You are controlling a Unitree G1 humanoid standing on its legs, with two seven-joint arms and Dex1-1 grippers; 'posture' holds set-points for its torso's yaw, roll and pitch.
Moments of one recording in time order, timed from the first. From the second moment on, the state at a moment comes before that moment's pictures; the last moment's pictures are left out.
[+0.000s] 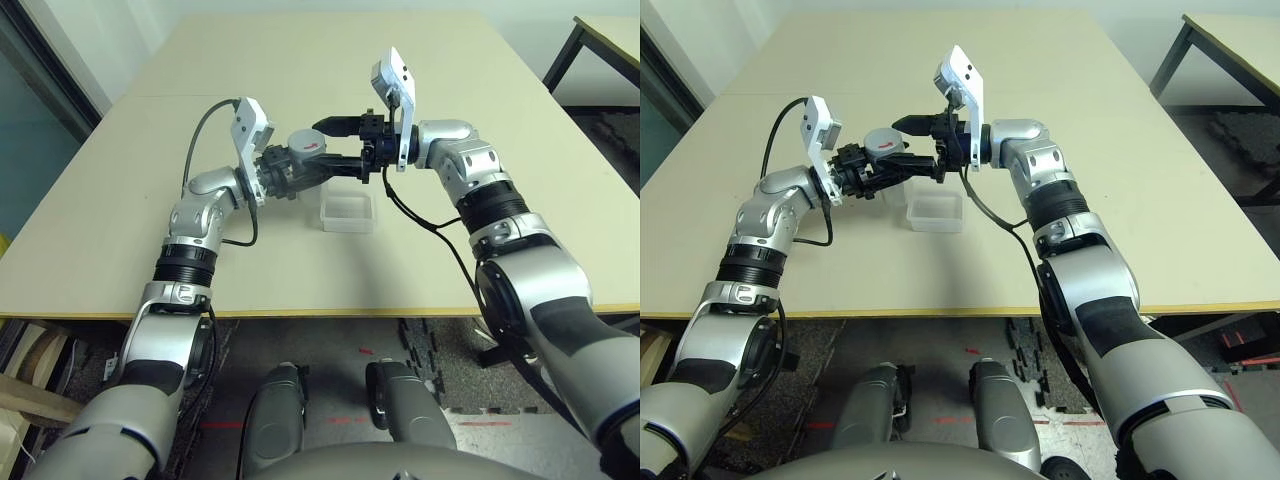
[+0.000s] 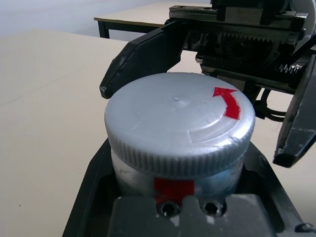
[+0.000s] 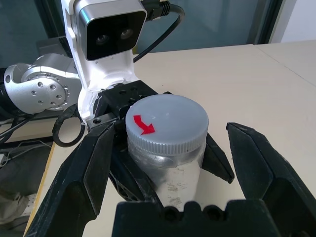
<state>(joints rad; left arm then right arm) -0.77 0.34 0.02 0.49 -0.33 0.22 -1.06 -1.13 -0.19 0.09 0.84 0.26 0.18 1.23</state>
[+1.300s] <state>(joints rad) -0.72 0.37 0.00 0.41 -0.35 0.26 -1.09 -1.34 -0.08 -0.04 1.18 0.25 -0.01 1.39</state>
